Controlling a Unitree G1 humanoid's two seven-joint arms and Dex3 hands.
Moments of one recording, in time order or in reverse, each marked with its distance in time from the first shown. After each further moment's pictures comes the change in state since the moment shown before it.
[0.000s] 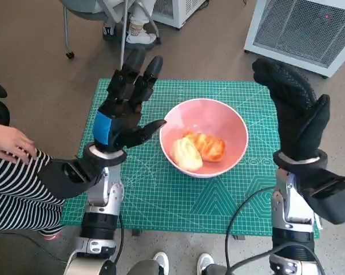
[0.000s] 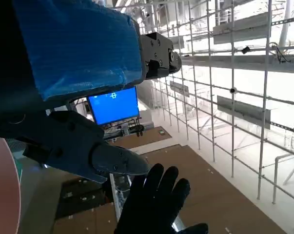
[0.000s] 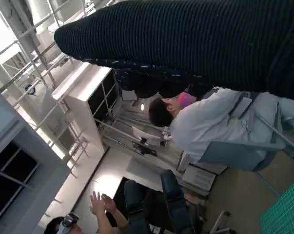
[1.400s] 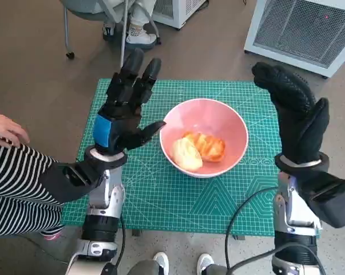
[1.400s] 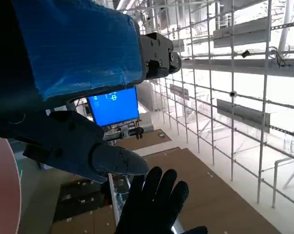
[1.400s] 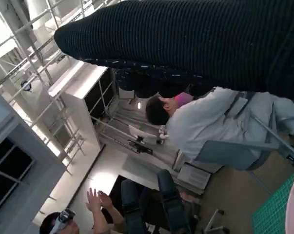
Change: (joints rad) left arm 0.016 -0.009 -0.007 -0.005 0.002 -0.009 0.009; right arm 0.020 -0.016 0.007 -0.018 -0.013 0.009 0.000
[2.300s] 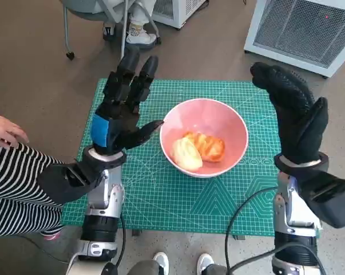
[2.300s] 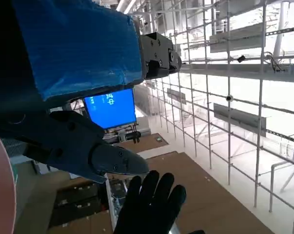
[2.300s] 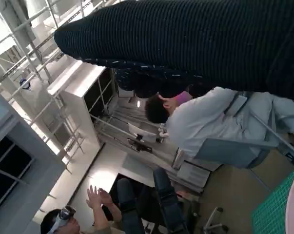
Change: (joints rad) left arm 0.001 -0.007 0.009 -0.003 0.003 -0.009 0.013; right arm 0.008 -0.001 0.005 -0.025 0.000 0.020 0.000
